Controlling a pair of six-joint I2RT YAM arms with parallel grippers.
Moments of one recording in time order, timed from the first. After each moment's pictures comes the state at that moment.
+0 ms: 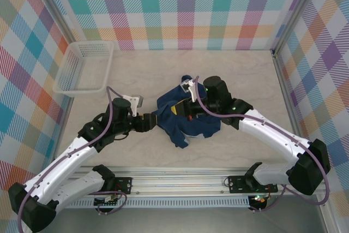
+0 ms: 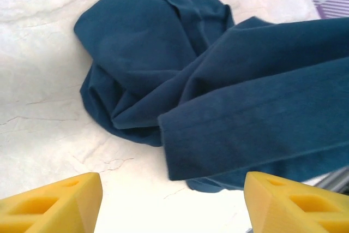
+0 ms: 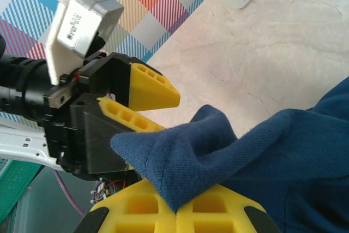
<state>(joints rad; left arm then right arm) -0.61 0.88 0.81 -0.62 0.09 -0.50 0.73 1.26 1.04 -0.26 -0.59 0.39</state>
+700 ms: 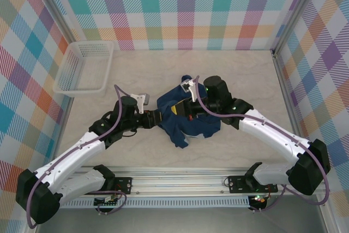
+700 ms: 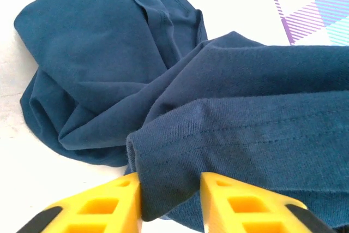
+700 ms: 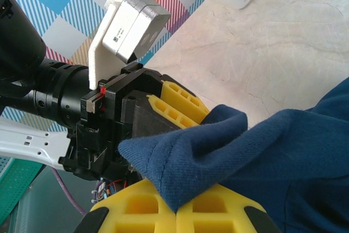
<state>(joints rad) -0.61 0.98 0.74 -0.38 0.21 -0.61 0.73 1.26 1.04 -0.26 -0.60 0.39</state>
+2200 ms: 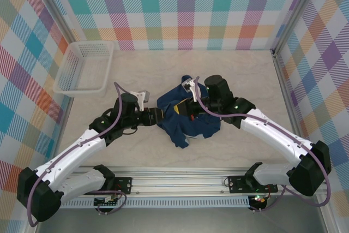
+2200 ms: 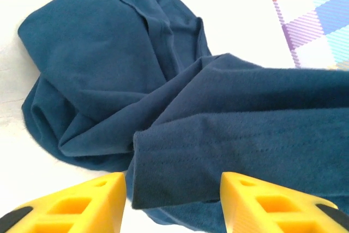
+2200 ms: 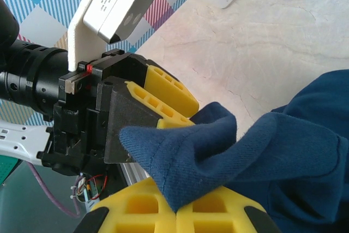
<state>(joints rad) -0.60 1.00 0.78 -0.39 0.20 -0.63 0.73 1.25 1.07 -0.35 -0.55 0.31</state>
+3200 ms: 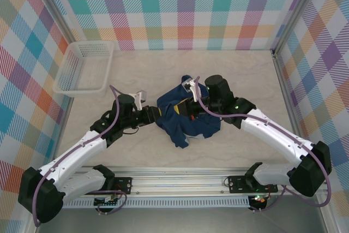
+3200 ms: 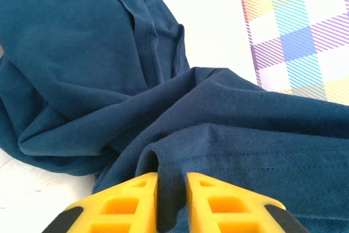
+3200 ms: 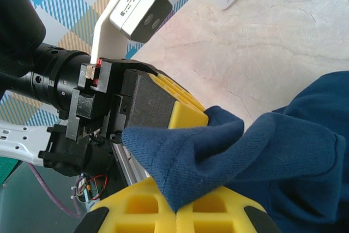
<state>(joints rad) -0.54 1.00 0.70 -0.24 0.33 -0.80 0.73 1.25 1.07 -0.35 -0.55 0.31</state>
